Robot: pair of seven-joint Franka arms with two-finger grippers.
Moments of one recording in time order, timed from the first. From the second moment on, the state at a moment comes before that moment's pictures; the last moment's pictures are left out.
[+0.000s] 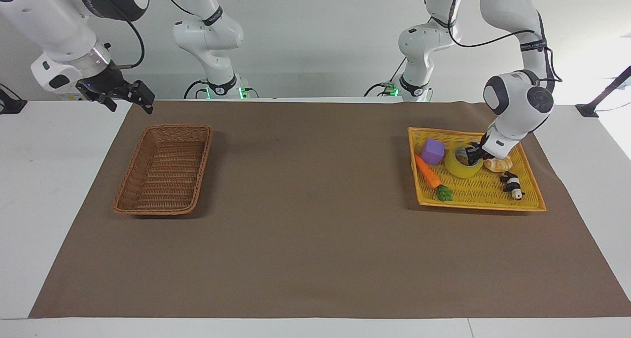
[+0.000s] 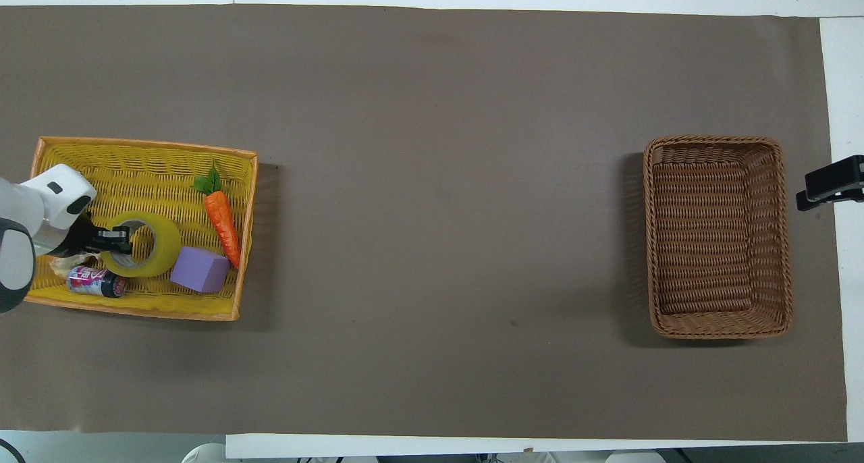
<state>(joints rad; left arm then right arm) 0.22 -0.01 -0.13 -2.26 0.01 2.10 0.08 0.02 -0.03 -0.16 -1.62 -0.02 1.42 -0.03</state>
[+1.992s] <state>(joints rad) -0.33 -0.01 -0.13 -1.84 -0.32 1.90 -0.74 0.18 -0.03 -0.15 -1.85 0.87 1.70 -0.20</state>
